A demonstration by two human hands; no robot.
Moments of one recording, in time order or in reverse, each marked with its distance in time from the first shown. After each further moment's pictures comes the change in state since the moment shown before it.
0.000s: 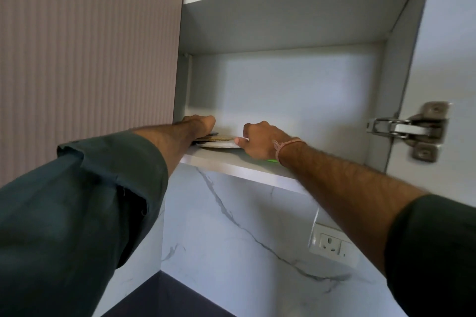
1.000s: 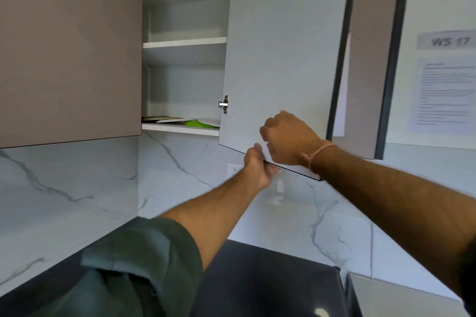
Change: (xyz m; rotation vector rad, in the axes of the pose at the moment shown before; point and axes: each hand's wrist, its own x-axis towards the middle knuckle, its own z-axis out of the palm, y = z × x) left_hand -0.578 0.174 0.099 -1.689 -0.619 -0.164; right_hand -0.511 0.035 -0.235 -0.555 0.139 -0.146
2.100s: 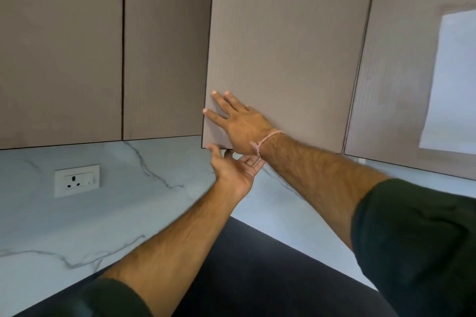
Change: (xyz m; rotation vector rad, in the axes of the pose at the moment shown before) left_hand -0.026 0.201 -0.232 -0.410 0.110 0.335; right_hand 0.267 -0.238 0.002 0.278 0.184 -0.285
